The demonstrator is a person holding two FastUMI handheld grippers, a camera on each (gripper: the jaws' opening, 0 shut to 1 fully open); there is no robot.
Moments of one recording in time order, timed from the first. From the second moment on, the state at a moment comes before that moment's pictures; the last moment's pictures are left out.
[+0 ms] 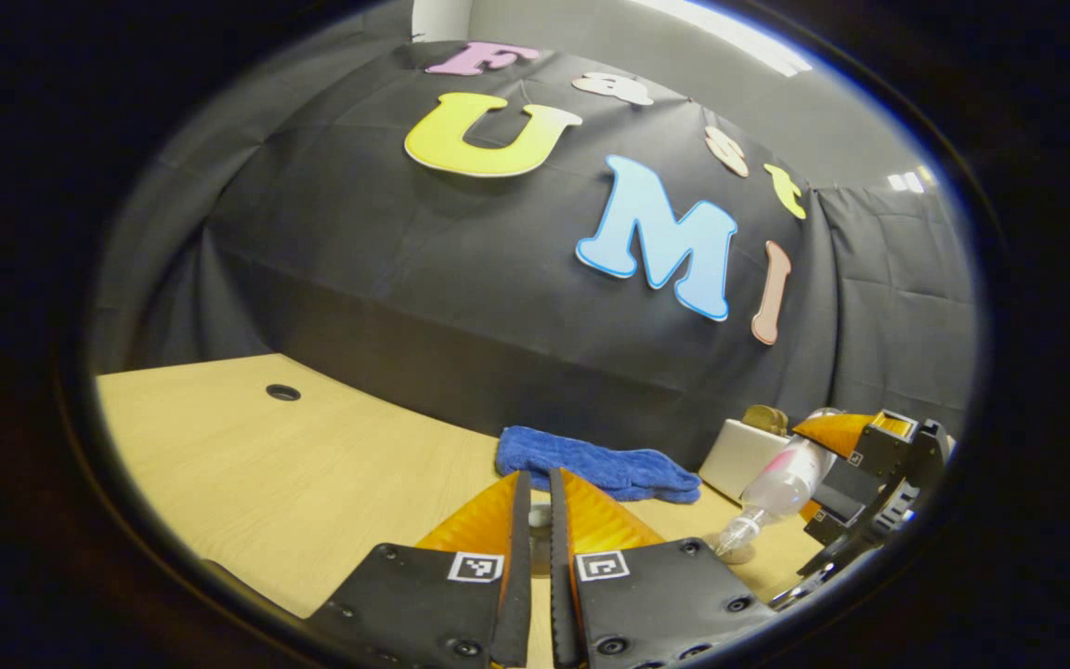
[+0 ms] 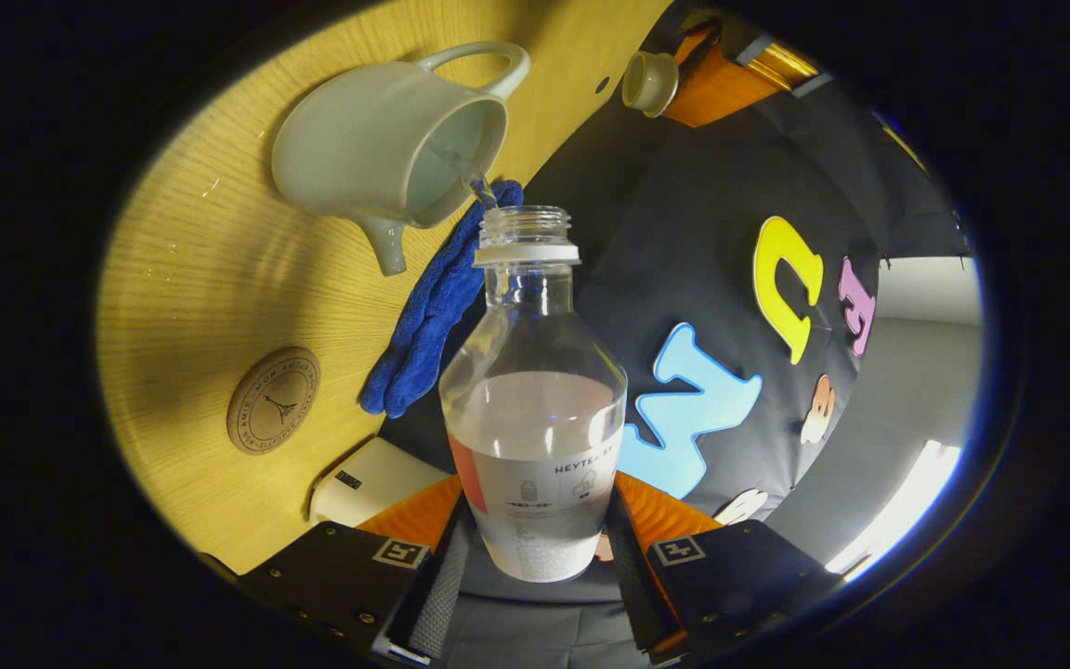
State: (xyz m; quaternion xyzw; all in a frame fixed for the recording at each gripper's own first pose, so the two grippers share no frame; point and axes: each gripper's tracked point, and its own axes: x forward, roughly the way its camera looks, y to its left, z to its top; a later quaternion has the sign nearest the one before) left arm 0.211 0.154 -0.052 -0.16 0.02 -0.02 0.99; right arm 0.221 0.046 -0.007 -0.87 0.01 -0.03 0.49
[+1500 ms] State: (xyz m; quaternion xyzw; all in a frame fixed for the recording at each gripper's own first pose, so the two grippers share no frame) left arm 0.208 0.159 -0.053 -0.18 0.03 -0.02 0.98; right arm 0.224 0.082 0.008 -0.92 -0.07 -0.04 0.39
